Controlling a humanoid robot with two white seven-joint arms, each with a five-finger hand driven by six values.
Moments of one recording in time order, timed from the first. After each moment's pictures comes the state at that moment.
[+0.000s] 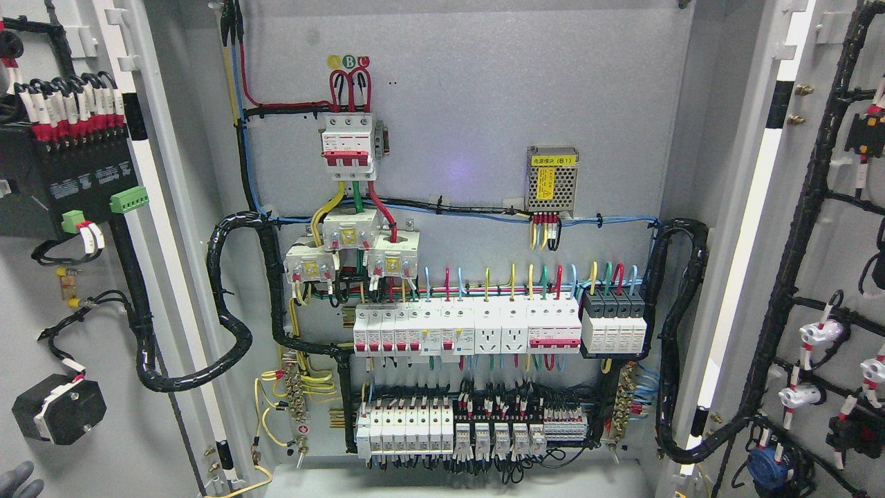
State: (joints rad) left arm 0.46 0.56 0.24 -1.97 0.65 -0.55 0.05; right arm 0.38 -0.22 -0.44 -1.93 -0.82 -0.52 0.47
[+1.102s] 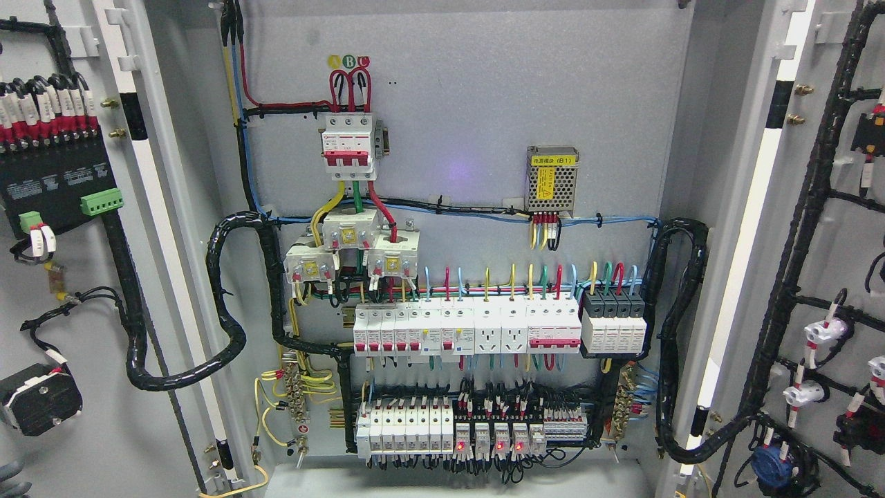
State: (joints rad) left arm 0.35 0.60 0.27 -1.83 0.77 -0.47 0.05; right arm 0.38 -0.22 -0.47 -1.90 -0.82 -0.52 0.47
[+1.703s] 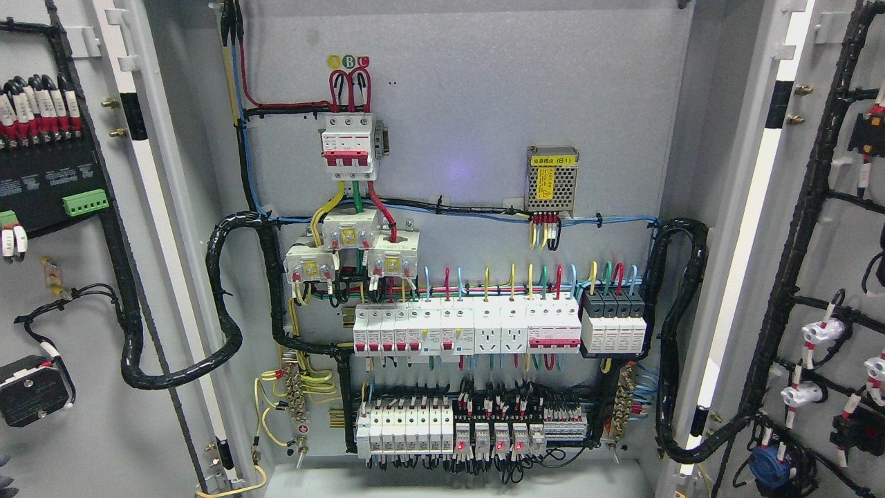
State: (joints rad) left arm 0.25 0.63 0.28 -1.72 0.79 -0.43 0.05; right arm 0.38 -0.23 -0.44 -1.93 -0.82 -0.52 0.47
